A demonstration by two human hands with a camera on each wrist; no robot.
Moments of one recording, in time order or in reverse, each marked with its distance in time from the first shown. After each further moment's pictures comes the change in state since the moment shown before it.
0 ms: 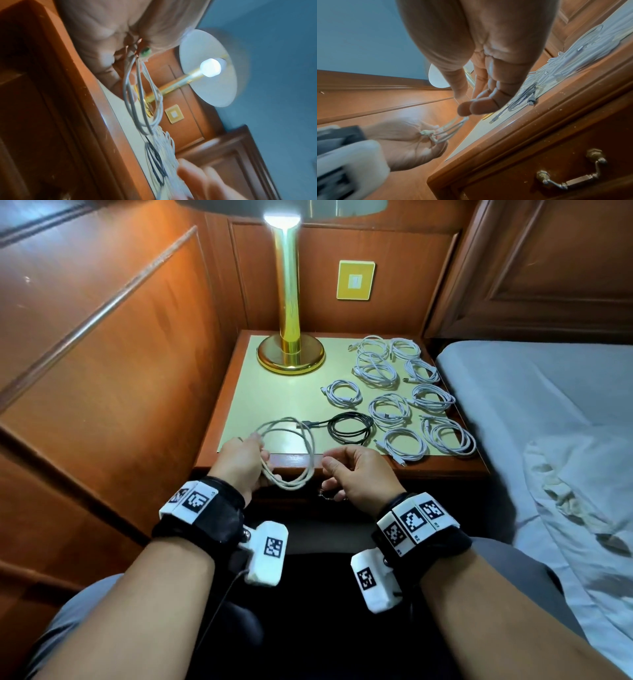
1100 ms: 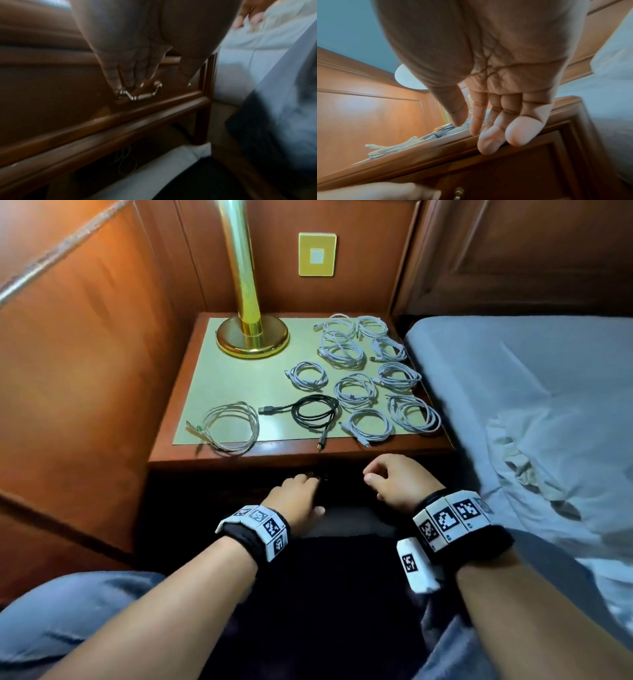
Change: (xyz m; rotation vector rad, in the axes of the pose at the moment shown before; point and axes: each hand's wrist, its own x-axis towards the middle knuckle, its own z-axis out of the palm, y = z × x) left_hand -0.006 -0.105 0.077 1.550 -0.561 0.481; right_hand -0.020 0.041 -0.102 -0.708 0.014 0.160
